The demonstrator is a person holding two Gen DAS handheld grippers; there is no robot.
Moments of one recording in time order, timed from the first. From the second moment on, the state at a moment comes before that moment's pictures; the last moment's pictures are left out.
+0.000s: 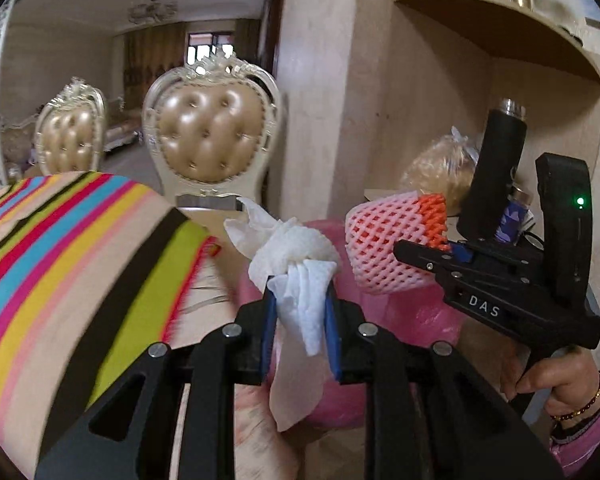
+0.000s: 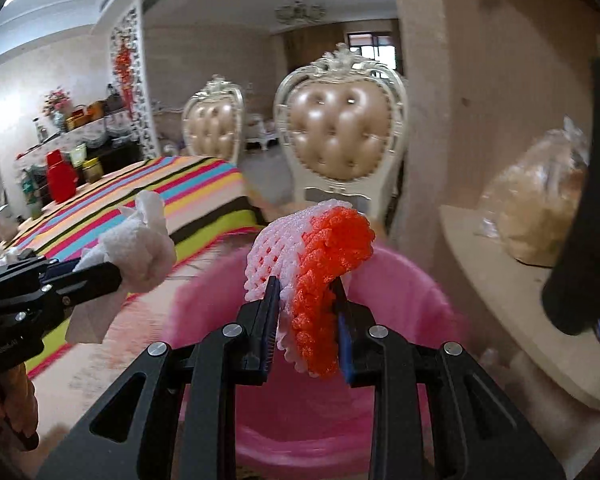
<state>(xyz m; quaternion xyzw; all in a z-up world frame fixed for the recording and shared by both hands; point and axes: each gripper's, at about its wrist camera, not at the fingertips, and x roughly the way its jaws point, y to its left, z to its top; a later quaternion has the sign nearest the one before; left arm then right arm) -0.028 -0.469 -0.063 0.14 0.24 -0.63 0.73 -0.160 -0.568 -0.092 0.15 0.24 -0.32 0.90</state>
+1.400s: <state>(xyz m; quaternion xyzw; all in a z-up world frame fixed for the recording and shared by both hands) 0.156 0.023 -0.054 -0.01 0.28 -0.08 0.96 0.091 -0.255 -0.069 0.02 0.31 0.10 0.95</state>
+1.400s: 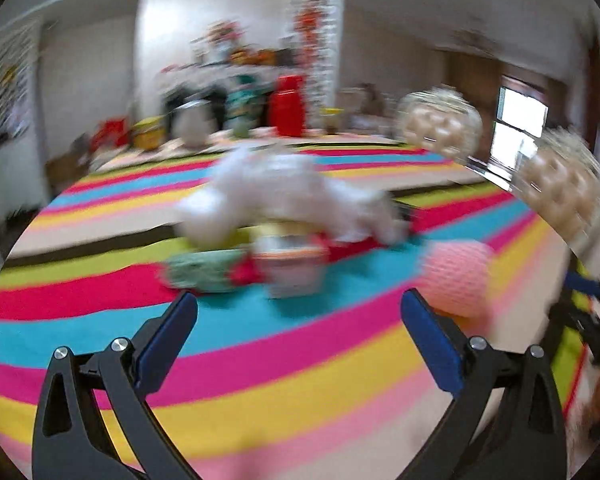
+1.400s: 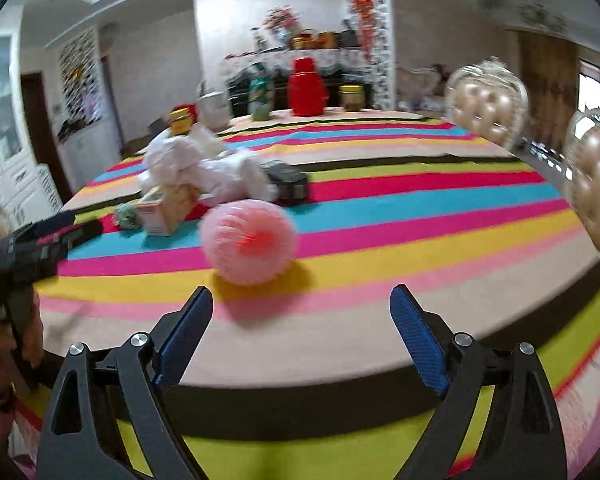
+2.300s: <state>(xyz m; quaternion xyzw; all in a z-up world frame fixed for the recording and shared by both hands) 0.285 0.062 -0.091 -0.04 0.40 -0.03 0.92 0.182 -0.214 -0.089 0.00 0.36 0.11 0.93</state>
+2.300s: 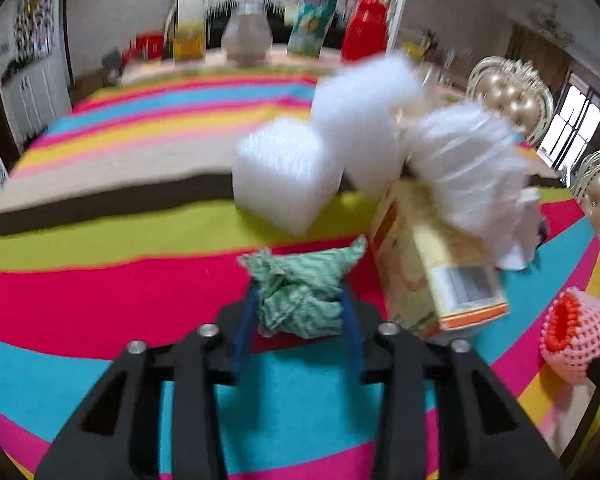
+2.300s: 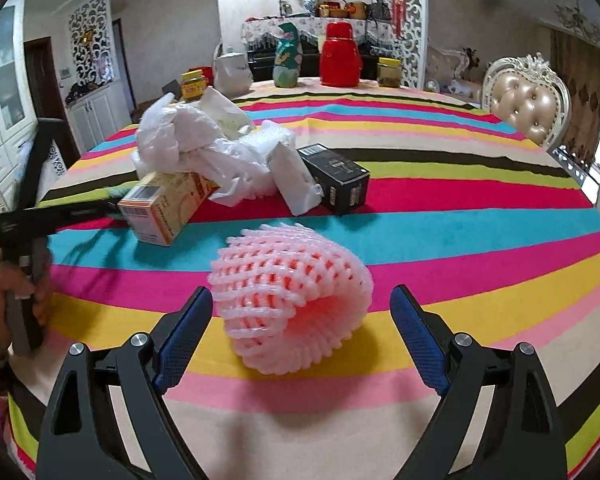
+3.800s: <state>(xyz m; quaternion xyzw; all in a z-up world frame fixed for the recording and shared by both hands) 0.178 0.042 -0.034 -0.03 0.16 -0.07 0.98 0.151 -0.242 -0.075 0.08 0.28 0.11 0.95</state>
